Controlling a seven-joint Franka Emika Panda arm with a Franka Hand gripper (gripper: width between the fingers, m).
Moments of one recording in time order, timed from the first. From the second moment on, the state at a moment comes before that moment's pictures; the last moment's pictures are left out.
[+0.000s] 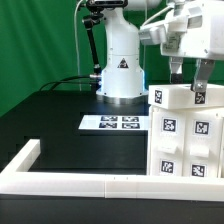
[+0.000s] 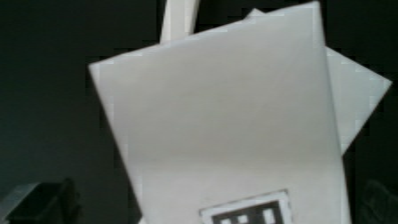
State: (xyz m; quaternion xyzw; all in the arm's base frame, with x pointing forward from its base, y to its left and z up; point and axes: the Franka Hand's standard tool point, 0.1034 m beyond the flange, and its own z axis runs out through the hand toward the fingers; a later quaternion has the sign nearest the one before) arm 0.623 0.078 0.165 0.64 0.76 0.01 0.07
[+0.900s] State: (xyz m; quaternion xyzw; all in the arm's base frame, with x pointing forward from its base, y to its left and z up) arm 0.619 0.069 0.155 0.71 0.70 0.01 0.06
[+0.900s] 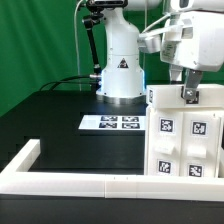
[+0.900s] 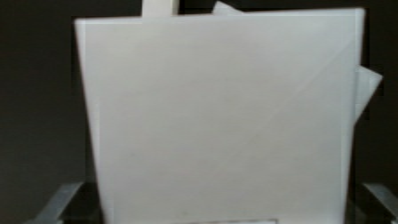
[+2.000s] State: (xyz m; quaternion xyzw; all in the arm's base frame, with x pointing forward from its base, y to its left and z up) arm 0.615 0.071 0.153 0.97 0.25 0.03 0.04
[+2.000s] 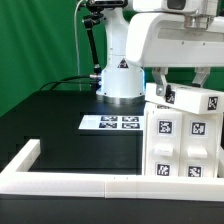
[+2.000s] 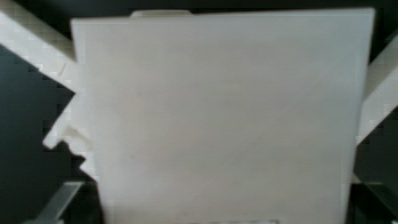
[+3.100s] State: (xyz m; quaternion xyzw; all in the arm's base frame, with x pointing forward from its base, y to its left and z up) arm 0.610 0.085 0.152 0.97 -0.23 0.06 -0.02
